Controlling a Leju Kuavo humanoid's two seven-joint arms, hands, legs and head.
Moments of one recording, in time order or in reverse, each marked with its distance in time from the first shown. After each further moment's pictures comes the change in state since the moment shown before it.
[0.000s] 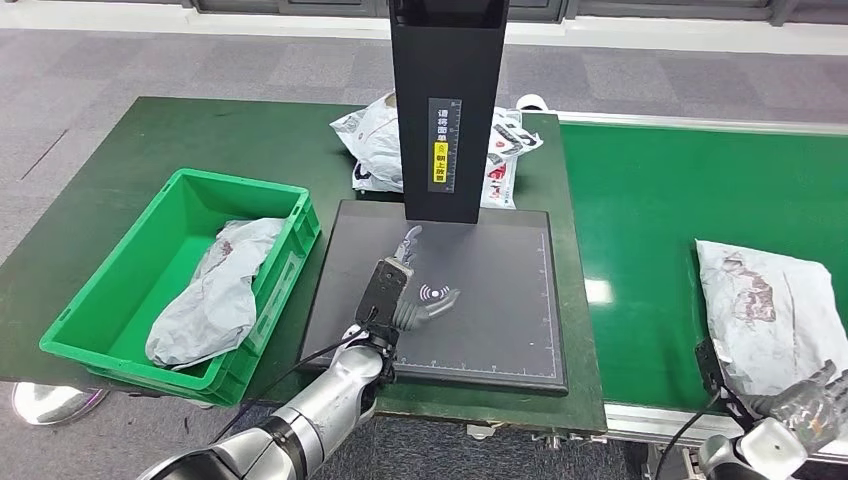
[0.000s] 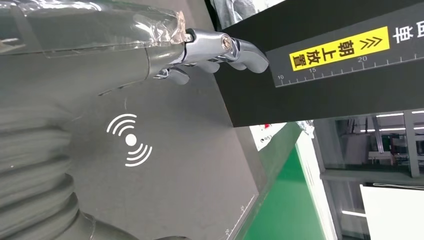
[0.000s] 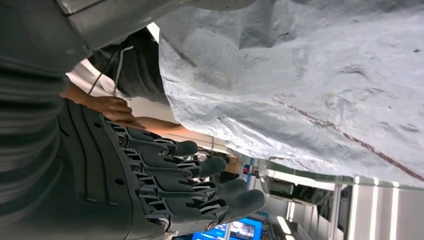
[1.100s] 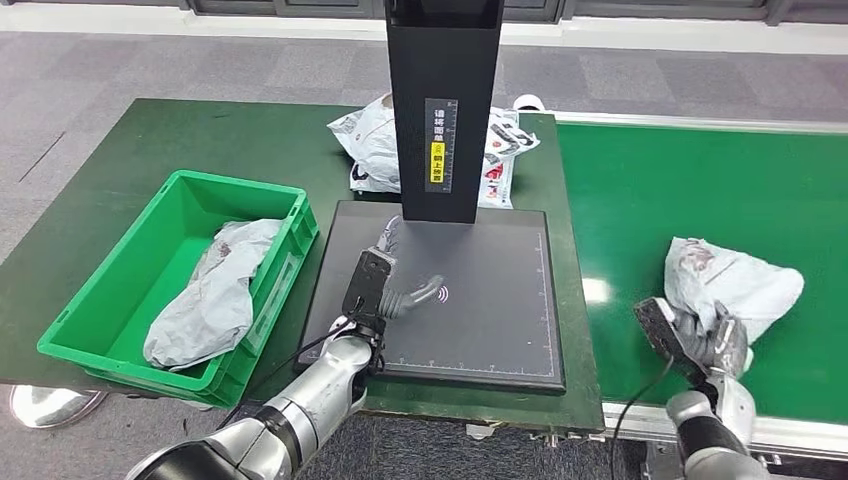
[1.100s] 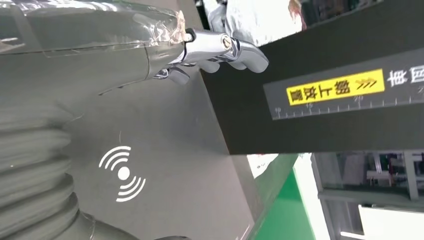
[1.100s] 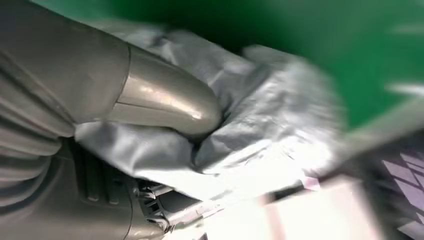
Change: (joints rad) left arm -0.031 0.013 0.099 0.029 -0.045 0.011 -0.035; right arm -0.164 0.107 -0.031 0.100 -0.442 0.029 -0.821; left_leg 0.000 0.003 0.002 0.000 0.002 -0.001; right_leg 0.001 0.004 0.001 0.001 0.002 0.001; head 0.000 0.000
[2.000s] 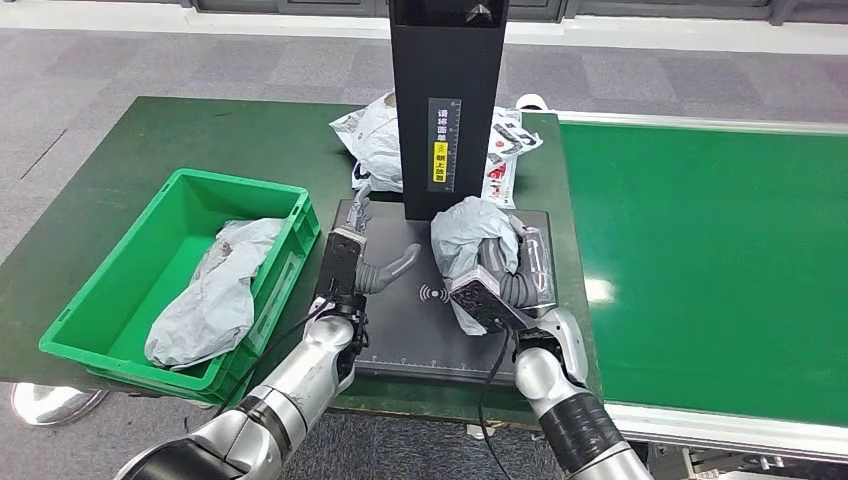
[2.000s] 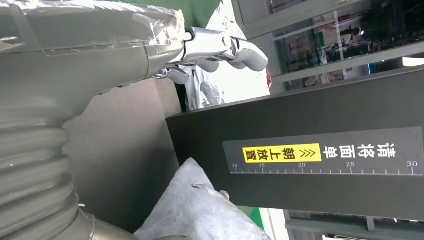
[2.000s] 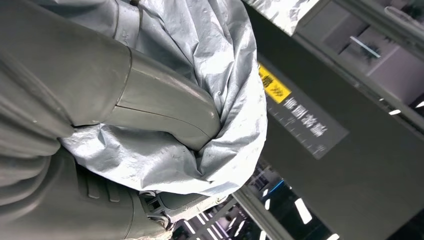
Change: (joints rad) left arm -0.001 0.034 0.093 -0.116 -0.037 0.013 -0.023; right arm 0.129 0.222 0.961 -0.677 -0.535 0.146 0.079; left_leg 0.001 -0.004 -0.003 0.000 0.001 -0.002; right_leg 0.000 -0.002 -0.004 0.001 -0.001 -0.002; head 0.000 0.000
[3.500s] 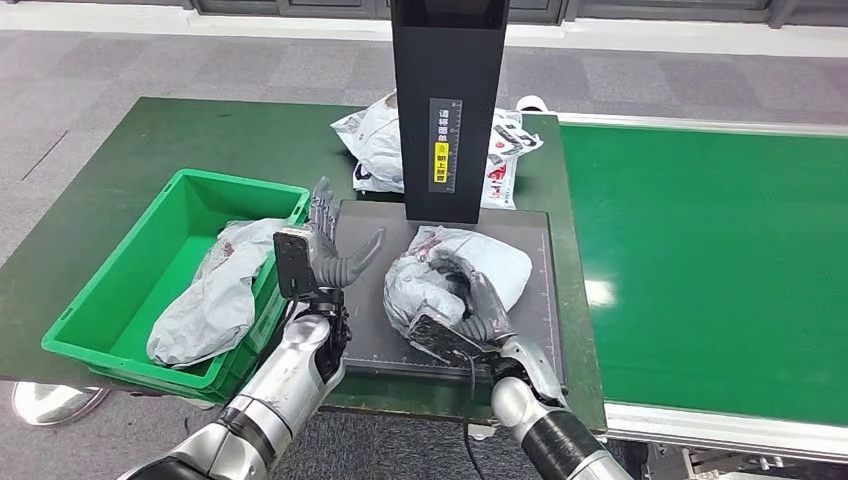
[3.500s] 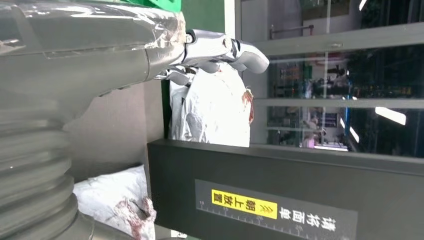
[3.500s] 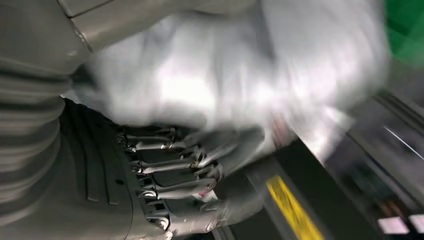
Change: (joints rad) left arm 0.077 0.054 0.001 -0.192 0.186 -0.030 -0.013; right arm 0.000 -0.014 0.162 0.178 -0.067 0.097 0.055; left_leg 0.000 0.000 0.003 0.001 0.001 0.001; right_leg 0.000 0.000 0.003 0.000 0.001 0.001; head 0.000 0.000
